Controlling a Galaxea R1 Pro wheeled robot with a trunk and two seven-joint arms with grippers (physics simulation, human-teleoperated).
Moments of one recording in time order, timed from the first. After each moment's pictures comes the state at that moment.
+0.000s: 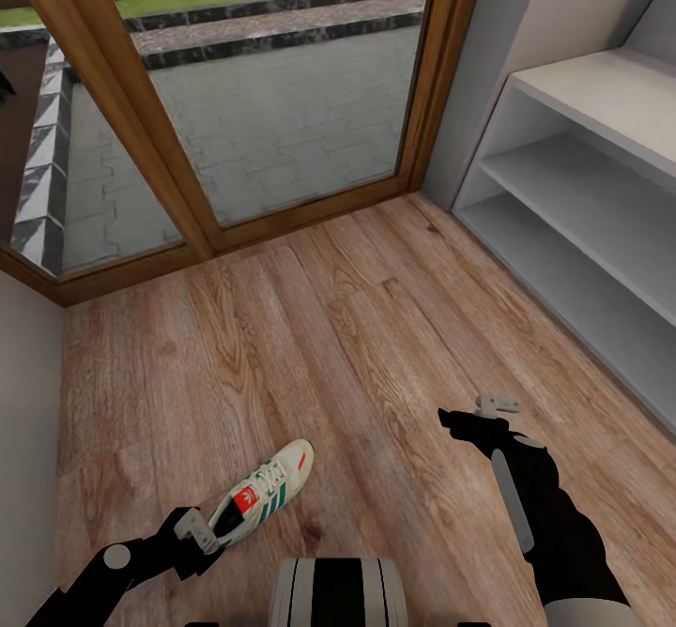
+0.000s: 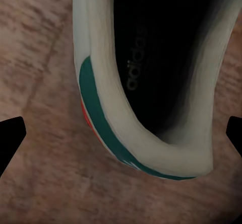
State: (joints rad) left arm -0.39 0.23 0.00 -0.66 -0.45 -0.09 -0.57; right arm -0.45 0.00 -0.11 -1.32 -0.09 0.64 -0.01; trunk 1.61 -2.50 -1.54
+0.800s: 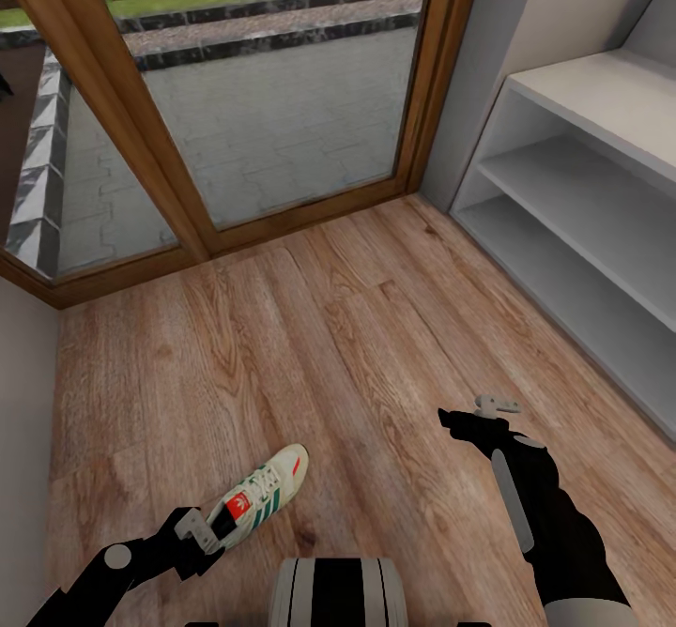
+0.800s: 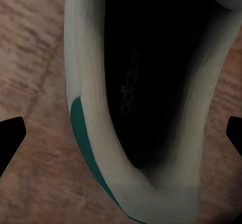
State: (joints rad) left arm -0.39 0.22 -0.01 -0.66 -0.45 -0.09 -0.57; right arm -0.45 0.00 -0.11 -1.32 -0.09 0.64 -0.01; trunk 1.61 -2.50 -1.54
